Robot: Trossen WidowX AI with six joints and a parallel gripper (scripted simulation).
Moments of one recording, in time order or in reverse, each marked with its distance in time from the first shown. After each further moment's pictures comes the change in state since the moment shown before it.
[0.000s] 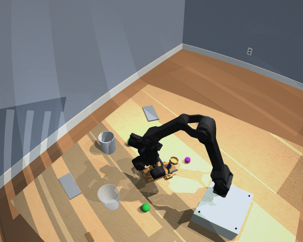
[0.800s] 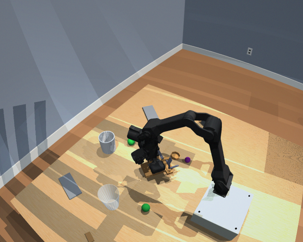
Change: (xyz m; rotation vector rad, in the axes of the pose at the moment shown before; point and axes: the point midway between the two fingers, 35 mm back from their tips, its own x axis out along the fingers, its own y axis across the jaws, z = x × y) arm -0.047 0.001 0.000 0.046 -0.001 0.003
